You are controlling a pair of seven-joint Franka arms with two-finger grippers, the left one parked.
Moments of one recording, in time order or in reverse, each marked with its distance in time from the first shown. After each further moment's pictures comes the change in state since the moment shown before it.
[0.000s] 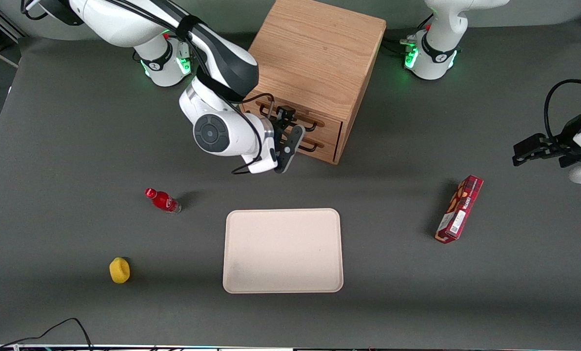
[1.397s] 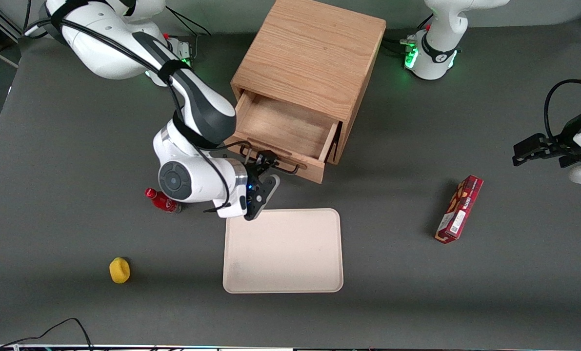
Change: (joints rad) arm -0.017 0.154 -0.139 0.258 -0.060 -0.060 -0.010
